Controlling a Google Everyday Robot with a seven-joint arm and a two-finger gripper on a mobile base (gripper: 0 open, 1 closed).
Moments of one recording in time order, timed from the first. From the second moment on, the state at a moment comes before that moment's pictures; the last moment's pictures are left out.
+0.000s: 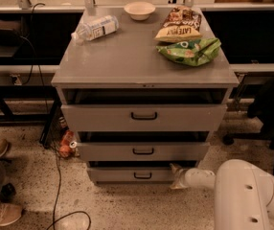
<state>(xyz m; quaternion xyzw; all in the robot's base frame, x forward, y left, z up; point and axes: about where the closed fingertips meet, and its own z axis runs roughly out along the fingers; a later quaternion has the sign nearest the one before) 0.636 -0.205 0.149 -0.71 0.65 -0.05 0.27</state>
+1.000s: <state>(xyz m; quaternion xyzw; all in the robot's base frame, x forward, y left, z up) 0.621 -0.216 0.163 -0.71 0.66 -0.05 0.25</state>
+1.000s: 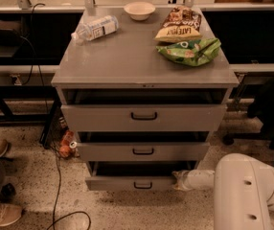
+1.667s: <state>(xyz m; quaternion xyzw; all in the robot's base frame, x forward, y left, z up) 0.602 -0.219 0.155 -0.71 0.66 -0.05 0.23</state>
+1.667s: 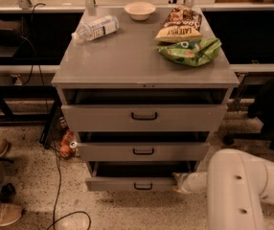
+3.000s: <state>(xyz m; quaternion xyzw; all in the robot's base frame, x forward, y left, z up) 0.577 -0.228 0.158 -0.69 0.68 -0.06 0.22</state>
